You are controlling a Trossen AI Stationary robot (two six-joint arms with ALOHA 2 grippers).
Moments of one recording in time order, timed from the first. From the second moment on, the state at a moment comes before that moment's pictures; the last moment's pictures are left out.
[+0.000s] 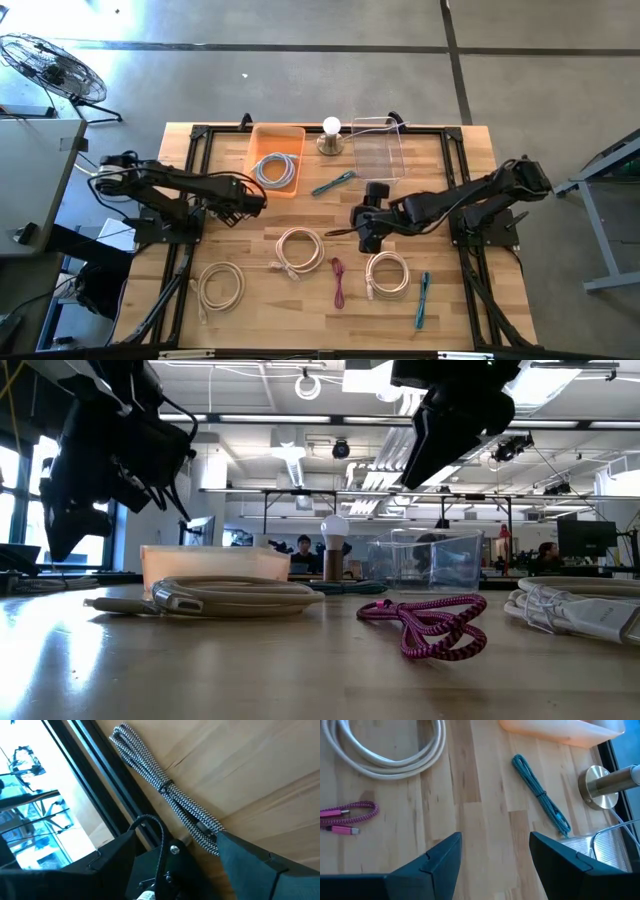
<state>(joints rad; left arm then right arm) 0.06 1.40 0.73 -1.32 -0.37 -0.89 0.23 1.53 1.11 -0.64 0.46 0.18</state>
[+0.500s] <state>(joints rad) 0.06 1.42 0.71 -1.23 -0.27 -0.90 0.31 1.53 1.11 -0.64 0.46 0.18</state>
